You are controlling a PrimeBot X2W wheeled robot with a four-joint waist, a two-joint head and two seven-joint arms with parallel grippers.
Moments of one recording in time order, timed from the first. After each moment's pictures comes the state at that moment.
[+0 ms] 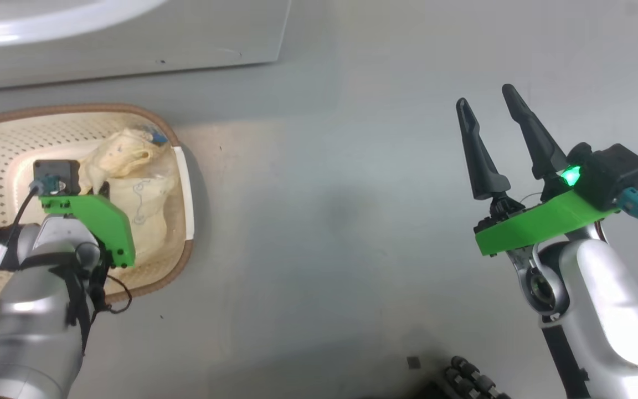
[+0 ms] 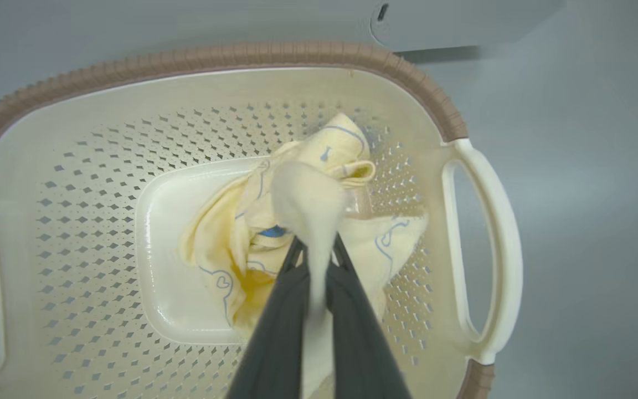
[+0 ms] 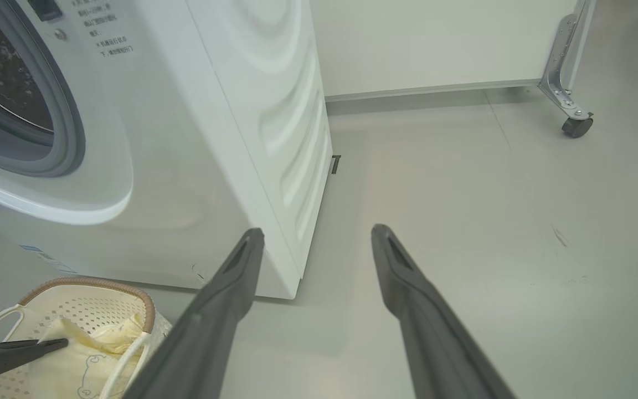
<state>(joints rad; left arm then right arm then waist) -0.94 0.18 -0.50 1.30 -0.50 -0.09 -0.08 -0.37 -0.08 0.20 0.08 0.29 0.12 -0.20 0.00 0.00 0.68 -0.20</state>
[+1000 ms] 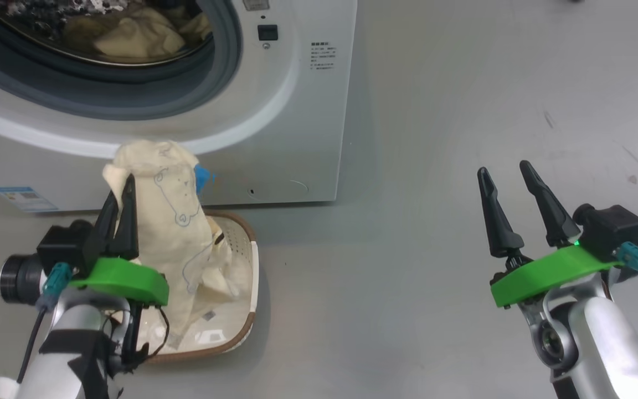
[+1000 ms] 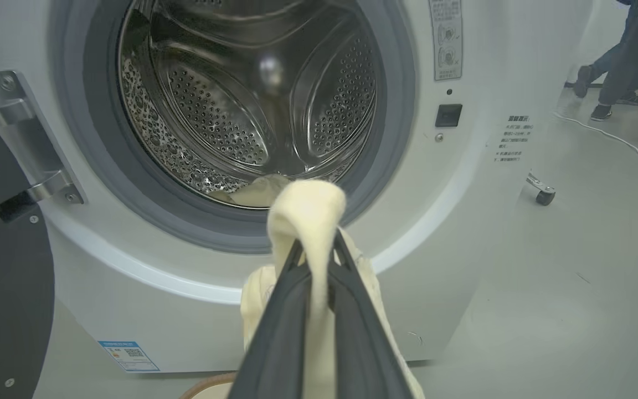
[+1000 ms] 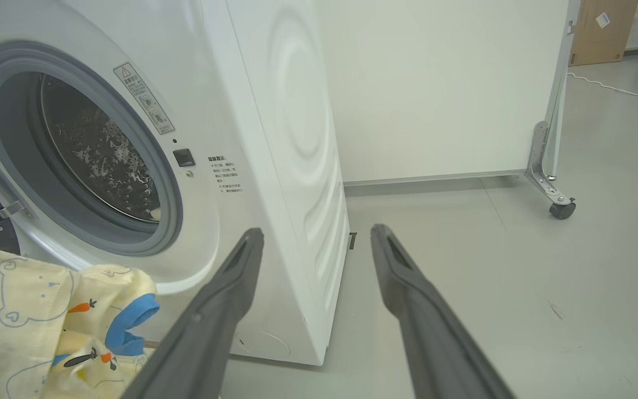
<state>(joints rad) -0.42 0.24 -0.29 0.38 -0.32 0.09 -0.25 -0.20 -0.09 0.14 0.12 0.30 0.12 -0.17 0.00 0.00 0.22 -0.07</state>
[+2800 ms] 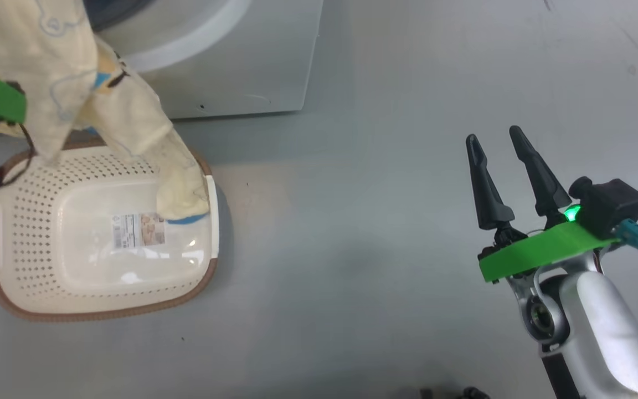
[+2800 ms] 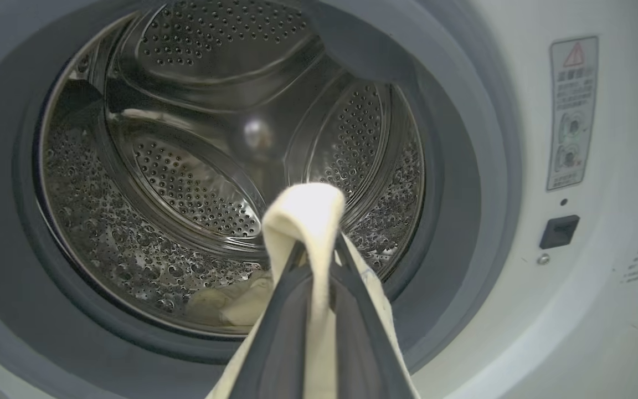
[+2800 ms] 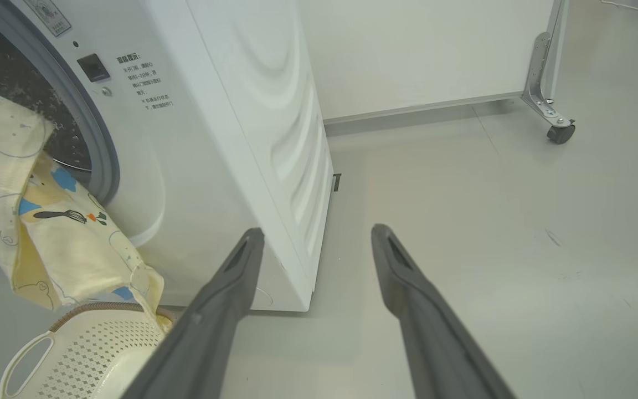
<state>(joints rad) -0.84 0.41 -0.14 0.32 -0.31 -0.10 -0.09 -0.26 -0.07 0.17 0.08 0.32 0.12 -0.19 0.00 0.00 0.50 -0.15</state>
